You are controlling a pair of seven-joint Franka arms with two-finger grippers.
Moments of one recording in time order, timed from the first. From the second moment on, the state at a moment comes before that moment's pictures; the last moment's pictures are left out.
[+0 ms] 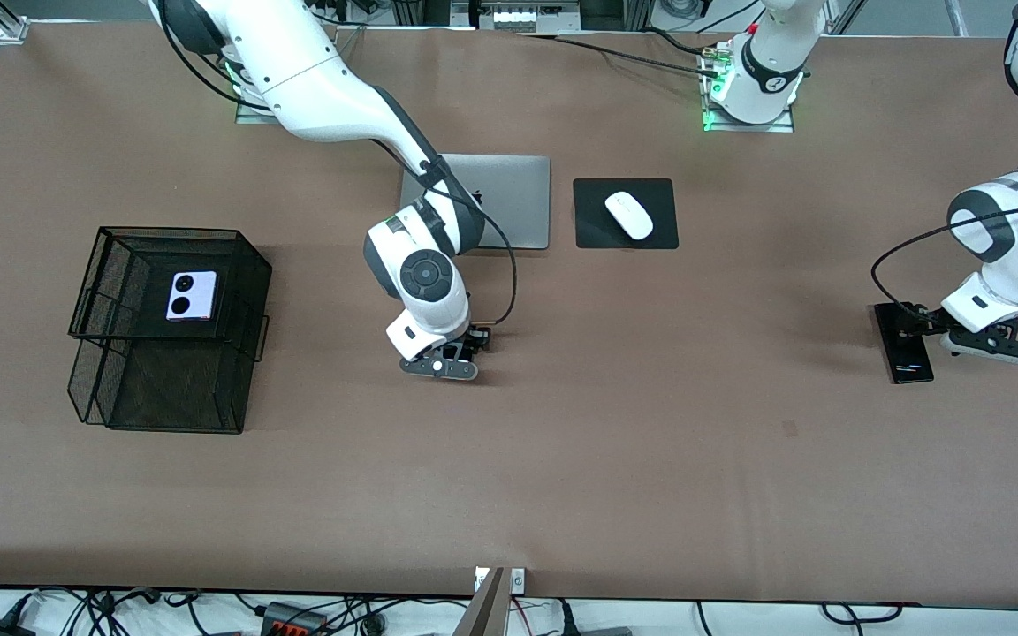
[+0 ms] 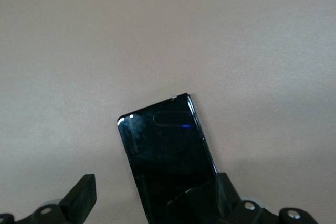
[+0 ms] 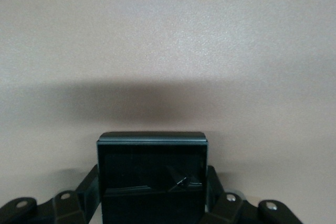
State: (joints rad) left arm 0.55 0.49 -0.14 -2.11 0.03 2.79 0.62; right arm 0.67 0.87 -0.05 -1.43 0.03 2.32 0.71
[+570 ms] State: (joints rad) left arm 0.56 0.55 -0.15 -2.12 -0.02 2.79 0.41; right arm 0.56 0.83 -0.07 -1.27 0.03 2.14 0.69
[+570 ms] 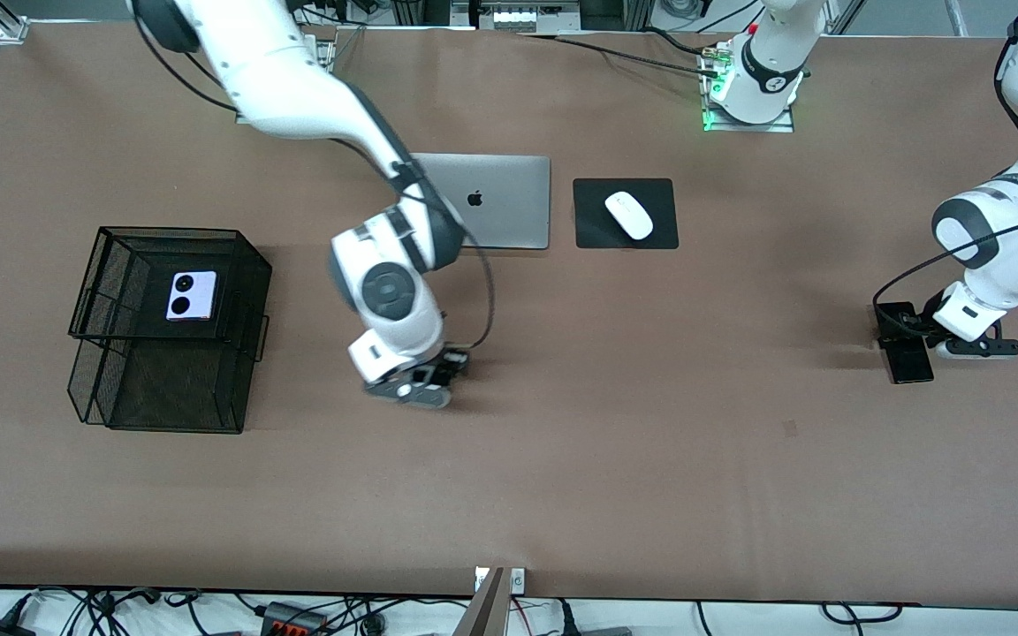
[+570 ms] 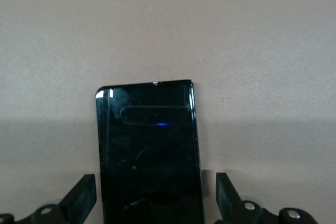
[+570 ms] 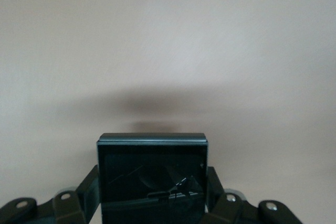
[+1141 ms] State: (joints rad) left arm 0.57 0.55 -0.16 -2.12 -0.02 2.79 0.40; right arm 0.32 0.71 -0.08 -1.26 0.03 1.88 0.25
